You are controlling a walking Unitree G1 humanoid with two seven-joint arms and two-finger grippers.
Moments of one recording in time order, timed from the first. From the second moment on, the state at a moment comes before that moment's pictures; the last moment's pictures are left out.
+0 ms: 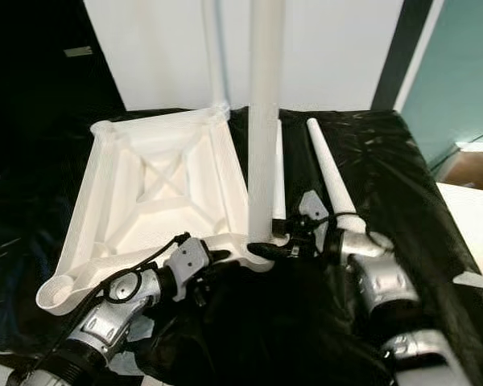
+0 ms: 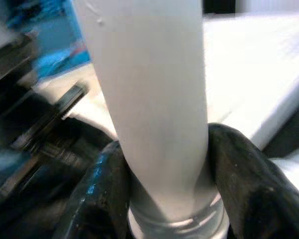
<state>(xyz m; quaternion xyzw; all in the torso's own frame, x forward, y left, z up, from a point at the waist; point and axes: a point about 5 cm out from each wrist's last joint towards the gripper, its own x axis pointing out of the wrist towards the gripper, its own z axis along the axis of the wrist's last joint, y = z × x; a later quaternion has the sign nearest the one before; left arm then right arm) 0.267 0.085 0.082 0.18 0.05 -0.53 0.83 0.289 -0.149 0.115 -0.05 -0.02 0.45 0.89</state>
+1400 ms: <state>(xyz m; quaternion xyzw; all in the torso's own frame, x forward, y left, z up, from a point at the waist) 0.267 0.081 0.082 0.18 0.05 -0.54 0.82 0.307 -0.152 0.138 -0.17 0.01 0.54 0.82</state>
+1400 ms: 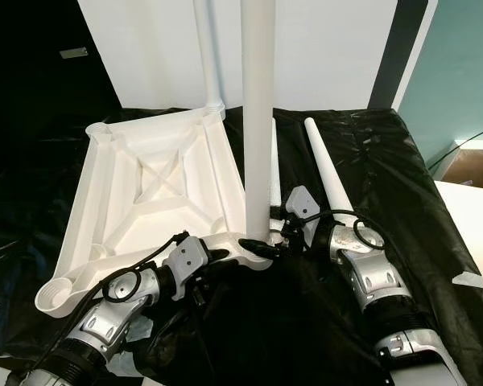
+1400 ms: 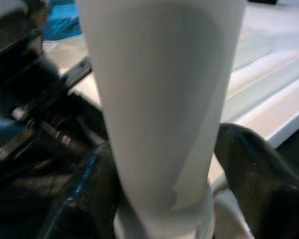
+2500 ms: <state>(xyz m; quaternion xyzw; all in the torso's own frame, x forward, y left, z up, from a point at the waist) 0.274 0.083 0.081 0.18 0.05 -0.53 0.83 0.282 -0.115 0.110 -0.07 -0.10 0.26 0.96</state>
